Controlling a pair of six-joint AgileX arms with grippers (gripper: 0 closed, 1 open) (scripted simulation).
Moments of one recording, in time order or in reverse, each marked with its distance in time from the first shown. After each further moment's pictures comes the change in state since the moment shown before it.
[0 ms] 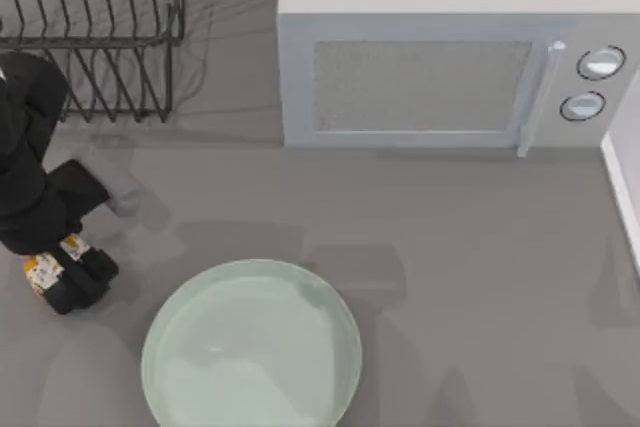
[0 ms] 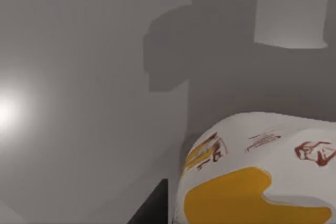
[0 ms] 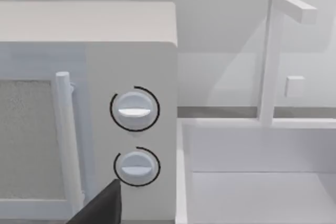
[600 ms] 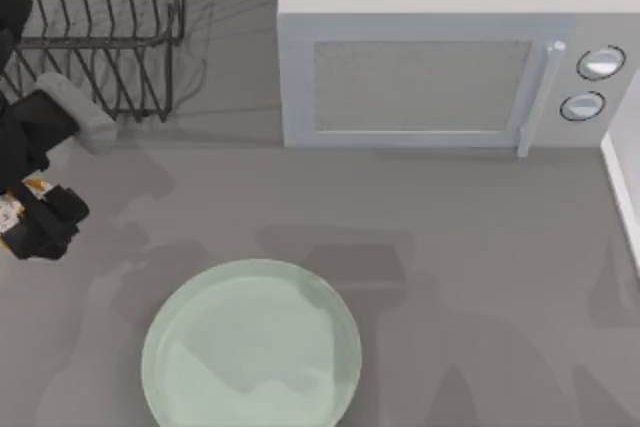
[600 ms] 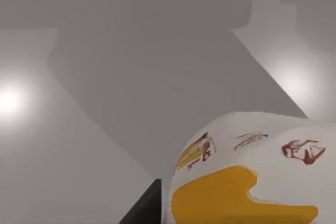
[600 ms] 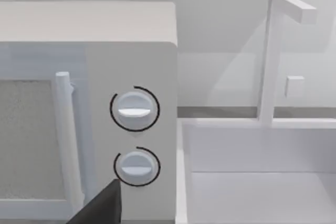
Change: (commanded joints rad) left arm -0.003 -0.140 0.217 -0.362 -0.001 -0.007; right arm 0.000 0.000 0.000 0.000 0.000 0.000
